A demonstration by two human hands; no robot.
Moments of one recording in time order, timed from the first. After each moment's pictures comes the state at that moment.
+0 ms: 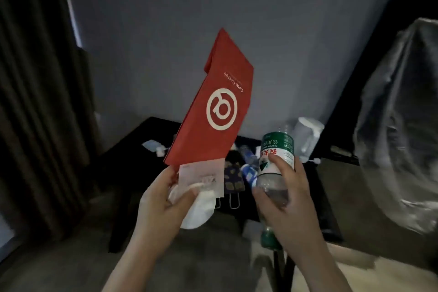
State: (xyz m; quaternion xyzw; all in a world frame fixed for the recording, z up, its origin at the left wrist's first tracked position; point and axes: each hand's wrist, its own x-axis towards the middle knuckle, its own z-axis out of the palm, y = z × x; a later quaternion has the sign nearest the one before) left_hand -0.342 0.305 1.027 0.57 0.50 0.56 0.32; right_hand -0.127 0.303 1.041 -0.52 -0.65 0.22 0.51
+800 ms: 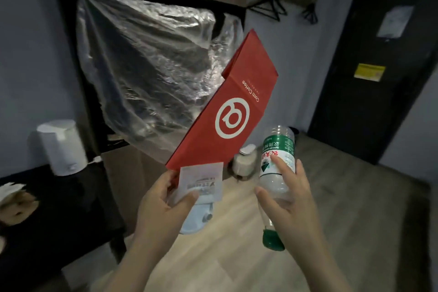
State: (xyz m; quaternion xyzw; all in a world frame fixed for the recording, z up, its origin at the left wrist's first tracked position) left_hand 0.222 0.192 1.036 0.72 0.21 0.35 0.56; right_hand 0.342 0.016 1.053 -0.74 -0.30 -0.01 0.60
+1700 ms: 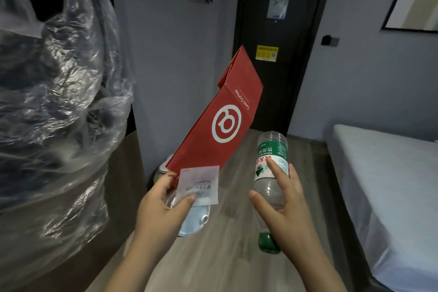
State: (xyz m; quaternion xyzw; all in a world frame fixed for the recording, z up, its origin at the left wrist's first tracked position) left_hand 0.679 0.279 1.012 0.75 0.05 0.19 0.63; right_hand 0.707 0.070 1.016 -0.79 -0.11 -0.13 0.58
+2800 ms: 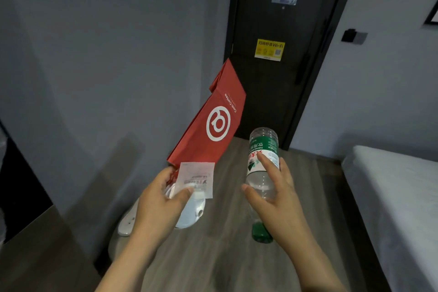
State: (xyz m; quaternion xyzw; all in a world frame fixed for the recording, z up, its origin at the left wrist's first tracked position) left_hand 1.274 0.333 1.009 0.79 0.07 0.17 0.58; right_hand 1.296 0.126 1.010 -0.83 -0.07 -0.10 0.54
